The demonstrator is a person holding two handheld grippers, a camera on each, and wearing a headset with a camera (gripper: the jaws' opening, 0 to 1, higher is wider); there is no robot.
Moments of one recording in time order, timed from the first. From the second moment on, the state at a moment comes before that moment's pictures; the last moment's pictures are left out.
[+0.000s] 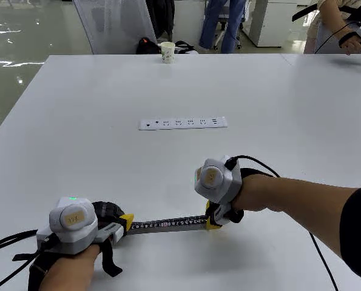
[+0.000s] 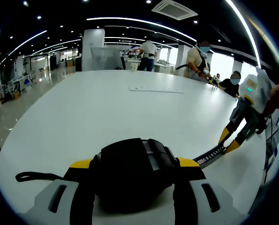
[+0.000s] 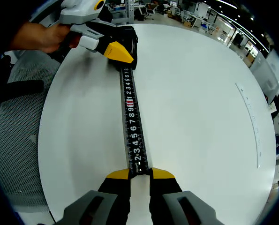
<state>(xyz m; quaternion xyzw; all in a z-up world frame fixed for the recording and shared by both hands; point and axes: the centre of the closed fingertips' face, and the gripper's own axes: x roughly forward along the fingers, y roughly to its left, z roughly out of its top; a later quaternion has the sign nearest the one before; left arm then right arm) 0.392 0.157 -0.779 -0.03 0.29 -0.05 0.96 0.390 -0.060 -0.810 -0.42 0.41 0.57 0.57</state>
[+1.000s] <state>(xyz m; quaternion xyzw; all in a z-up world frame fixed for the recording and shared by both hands) 0.391 0.157 -0.778 -0.03 0.29 -0.05 0.96 0.387 -0.046 -0.809 -0.42 0.39 0.59 0.57</state>
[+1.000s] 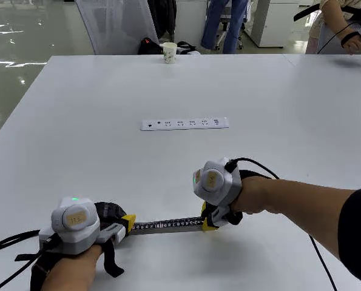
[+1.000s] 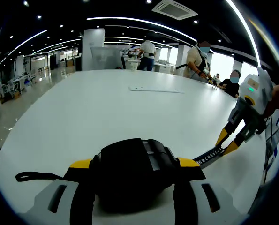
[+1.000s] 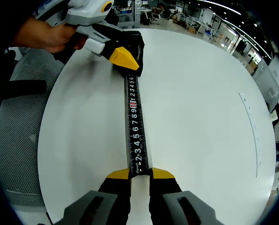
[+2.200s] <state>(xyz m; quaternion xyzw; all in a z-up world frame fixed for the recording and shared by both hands) 0.391 0.157 -0.779 -0.04 0.29 -0.05 0.95 0.386 -0.033 -0.810 -0.42 0.40 0.59 0.57</state>
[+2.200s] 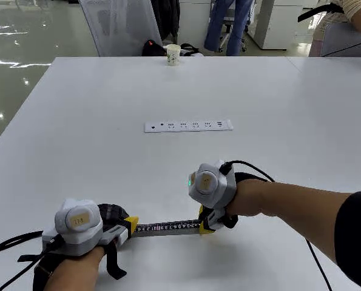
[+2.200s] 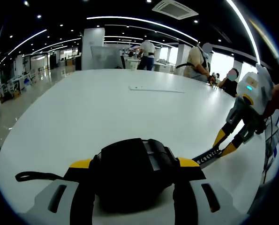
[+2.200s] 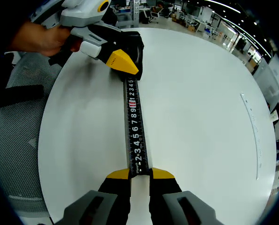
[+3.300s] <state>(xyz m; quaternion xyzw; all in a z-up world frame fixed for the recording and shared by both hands) 0.390 0.158 -0.780 -0.04 0.30 -0.06 0.95 0.385 -0.021 -0.811 -0.41 0.40 0.59 0.57</state>
